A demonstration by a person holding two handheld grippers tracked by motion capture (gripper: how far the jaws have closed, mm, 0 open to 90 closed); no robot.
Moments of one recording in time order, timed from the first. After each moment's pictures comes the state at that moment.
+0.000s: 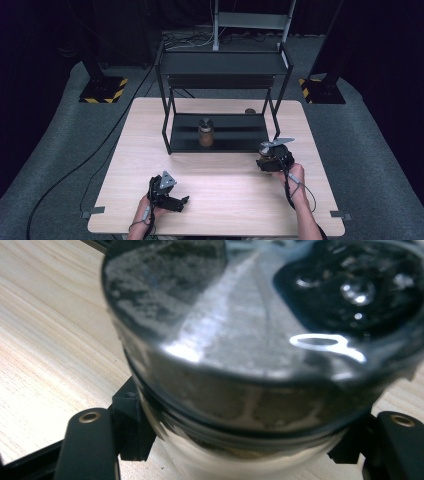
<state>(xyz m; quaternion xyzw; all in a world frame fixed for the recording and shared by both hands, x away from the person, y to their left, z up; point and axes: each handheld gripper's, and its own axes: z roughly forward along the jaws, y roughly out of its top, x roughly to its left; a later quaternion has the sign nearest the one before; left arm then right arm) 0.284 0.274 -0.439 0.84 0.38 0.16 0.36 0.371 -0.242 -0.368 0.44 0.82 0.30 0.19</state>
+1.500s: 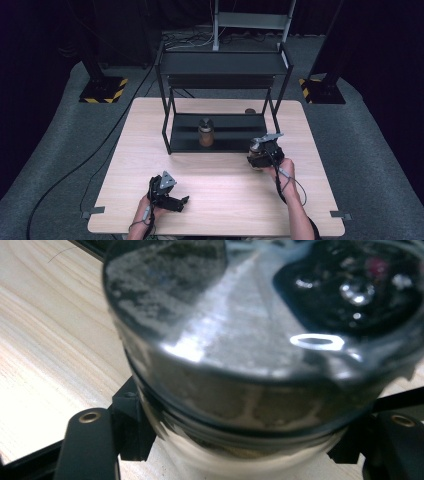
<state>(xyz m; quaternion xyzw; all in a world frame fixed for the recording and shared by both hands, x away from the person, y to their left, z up) 0.284 0.274 -0.439 0.84 0.38 0.16 0.36 0.390 -0.219 -0.366 0.43 0.83 0.30 0.18</state>
